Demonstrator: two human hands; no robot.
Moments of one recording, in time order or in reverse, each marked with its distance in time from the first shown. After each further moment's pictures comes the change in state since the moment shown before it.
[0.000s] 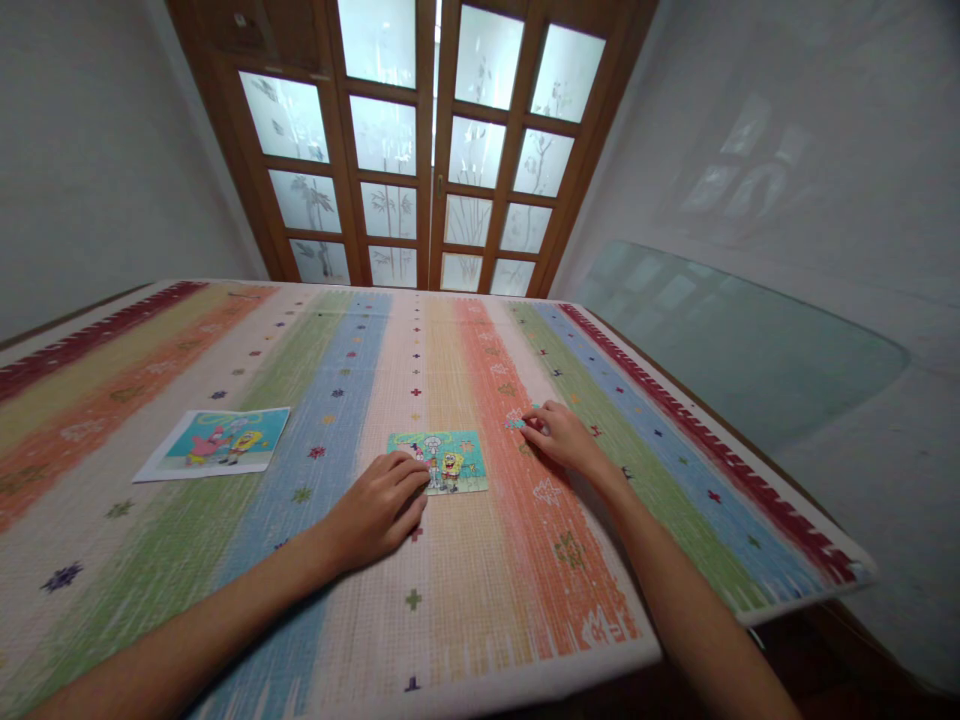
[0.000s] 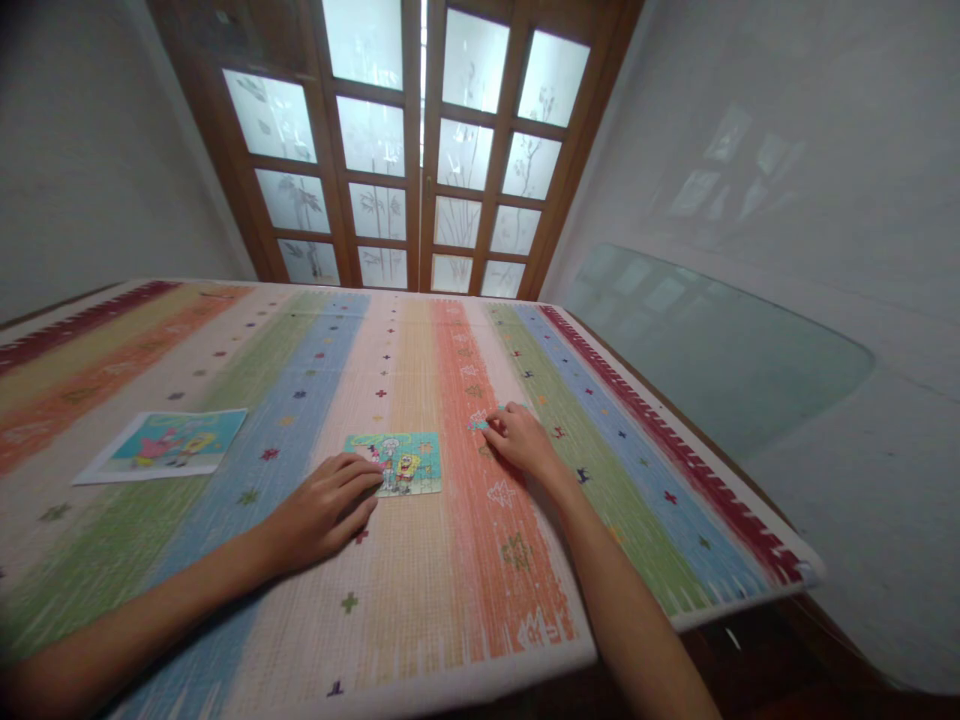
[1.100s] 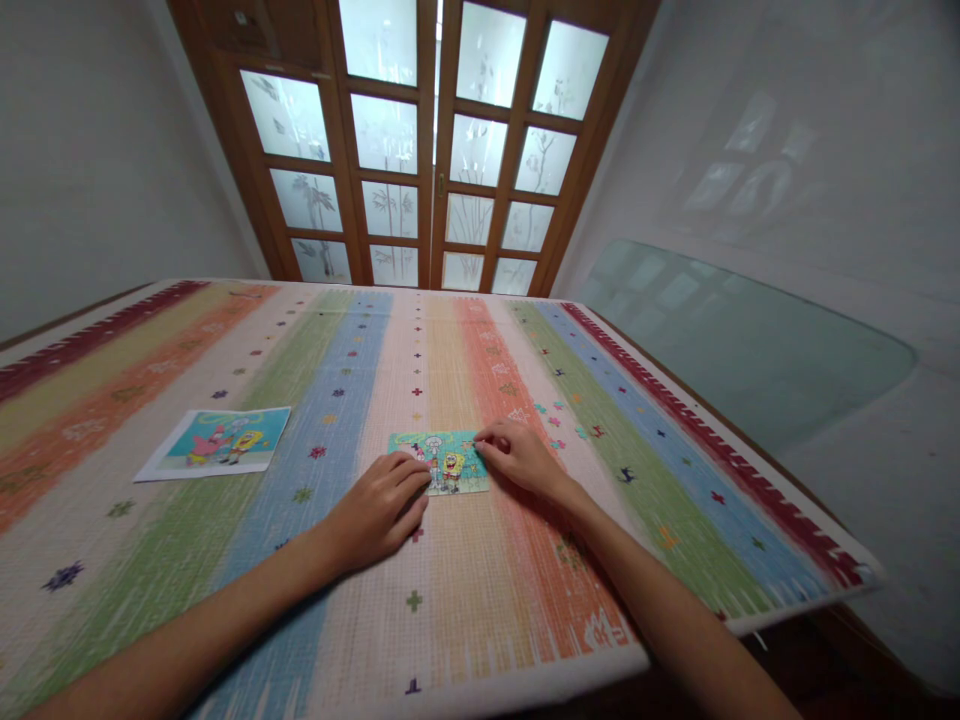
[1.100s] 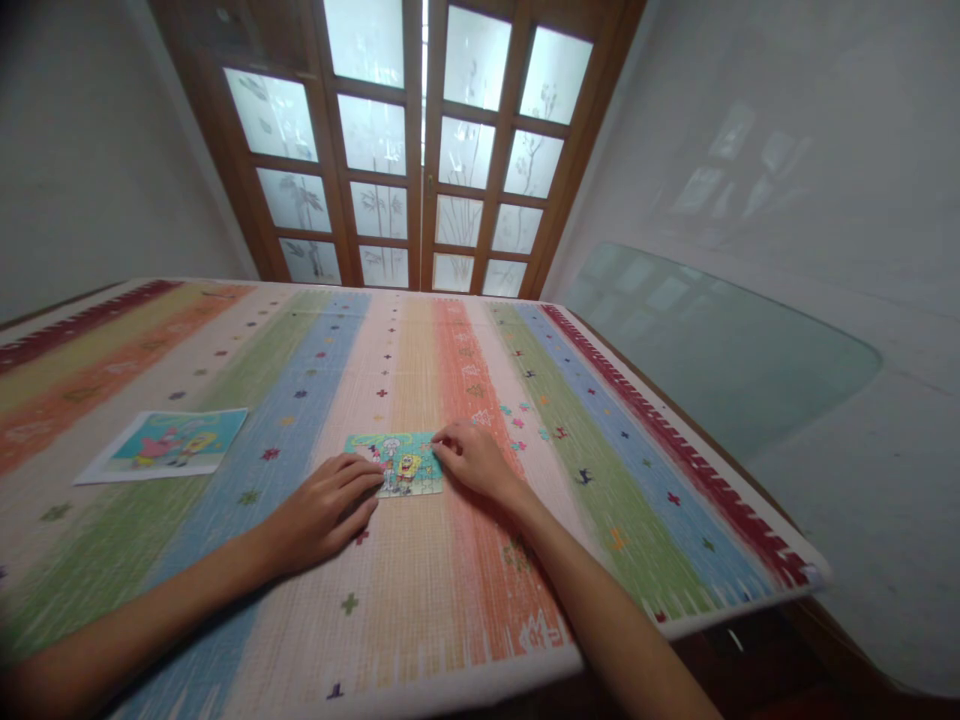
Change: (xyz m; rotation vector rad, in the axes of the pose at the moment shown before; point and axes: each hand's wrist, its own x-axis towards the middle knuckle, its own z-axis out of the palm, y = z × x) left_hand 0.000 0.001 0.000 0.005 -0.022 -0.013; right_hand -0.001 -0.075 0.022 0.407 -0.026 -0.129
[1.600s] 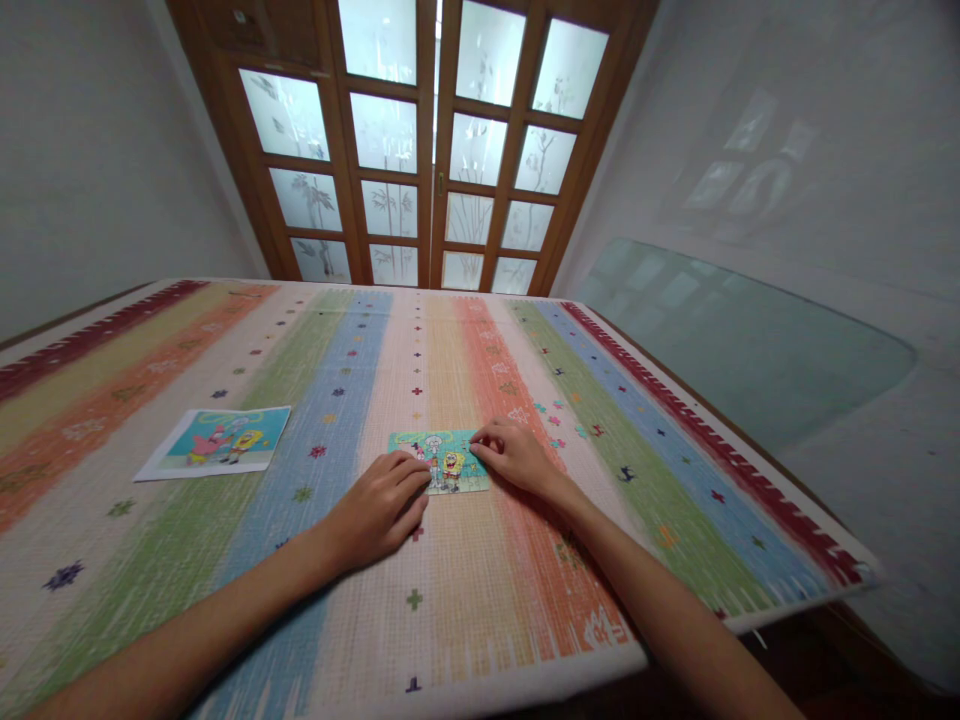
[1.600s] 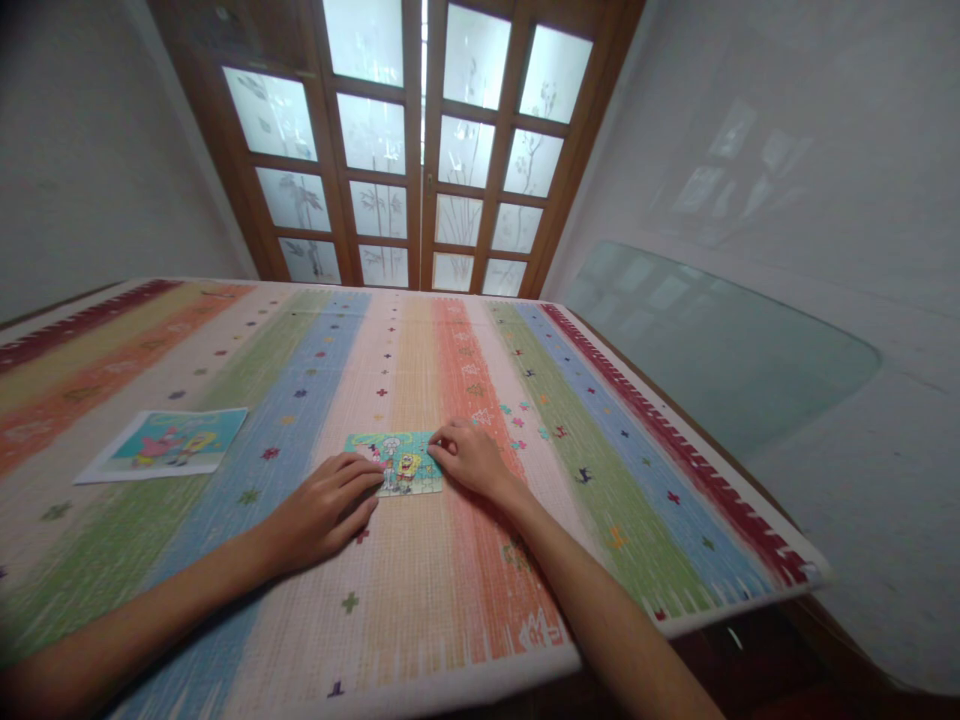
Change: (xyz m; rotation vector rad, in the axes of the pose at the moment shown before) left_hand 0.000 0.001 -0.001 -0.001 0.004 0.005; right_hand 0.002 -0.003 0.003 -0.098 -0.028 0.005
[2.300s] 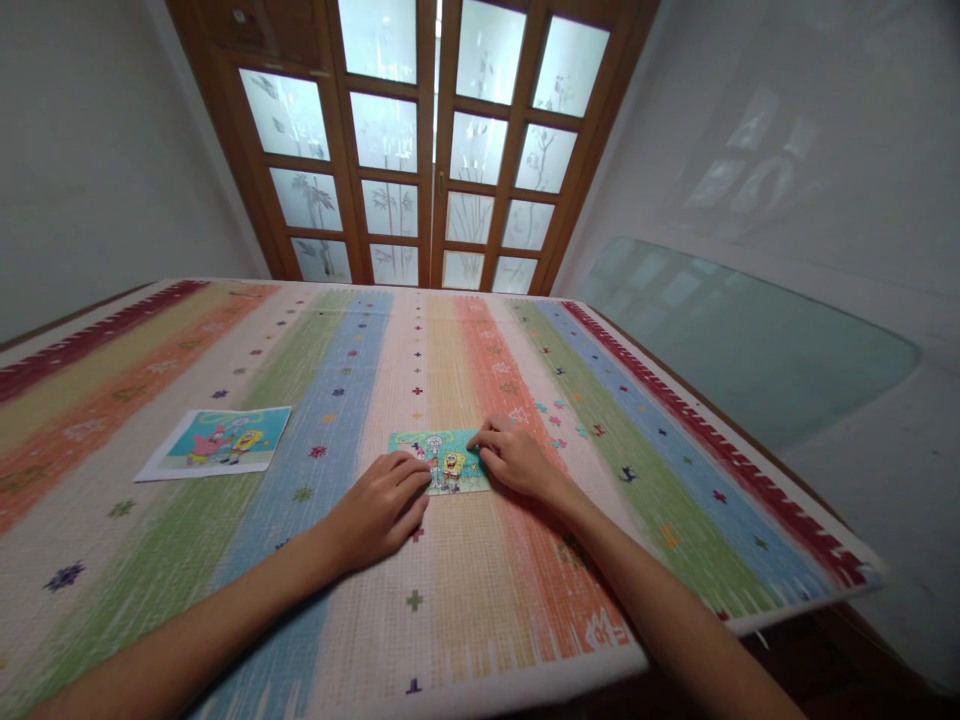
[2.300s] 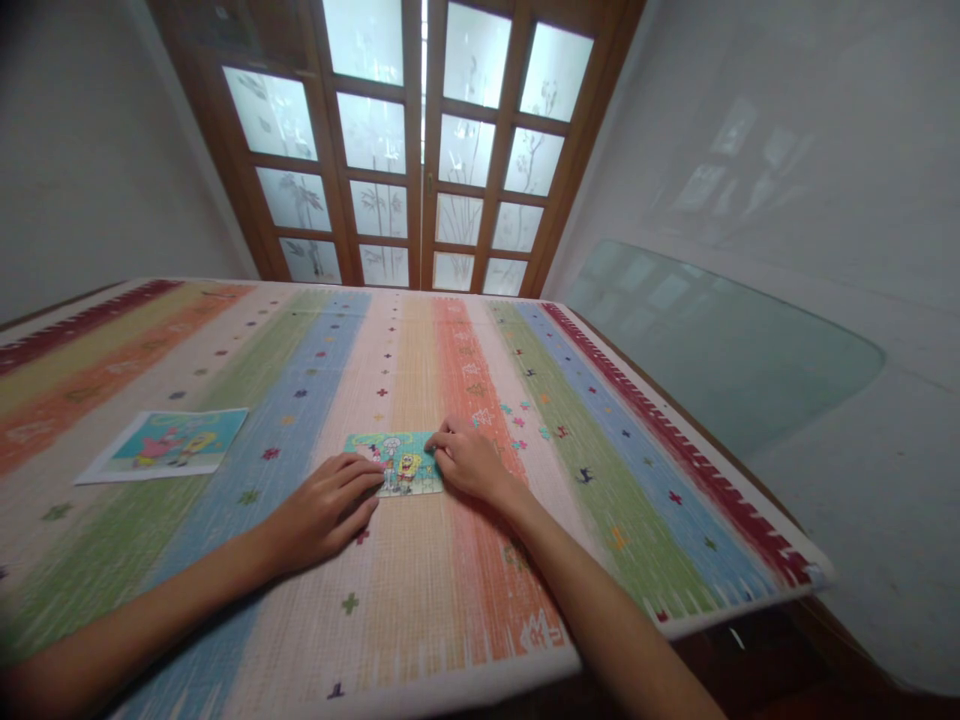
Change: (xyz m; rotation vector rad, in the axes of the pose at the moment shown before) left_hand 0.000 -0.001 0.000 0.005 0.015 0.007; right_hand 0.000 -0.006 -0.001 -0.122 -0.078 -0.050
